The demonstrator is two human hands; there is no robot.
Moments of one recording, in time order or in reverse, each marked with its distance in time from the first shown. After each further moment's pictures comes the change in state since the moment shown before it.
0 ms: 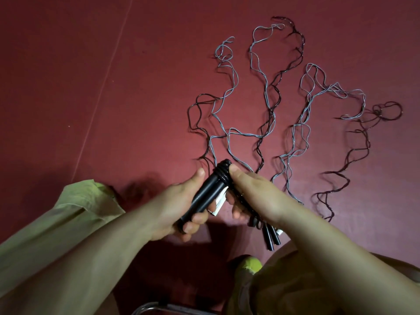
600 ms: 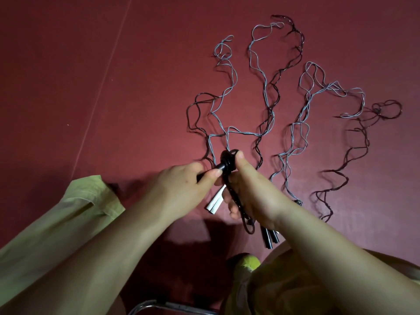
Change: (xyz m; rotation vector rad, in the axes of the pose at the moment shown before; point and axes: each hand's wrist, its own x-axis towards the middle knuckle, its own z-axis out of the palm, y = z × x) left_hand 0.010 0.015 0.011 1.053 0.632 0.393; right_hand 0.005 0.011 0.002 0.266 -0.063 0.106
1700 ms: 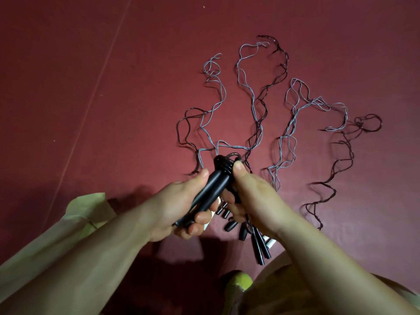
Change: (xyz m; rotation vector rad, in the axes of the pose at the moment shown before) left_hand 0.003 0.024 -0.016 -1.071 -0.637 -0.240; right_hand -0.008 -0.012 -0.024 -0.052 0.010 -0.355
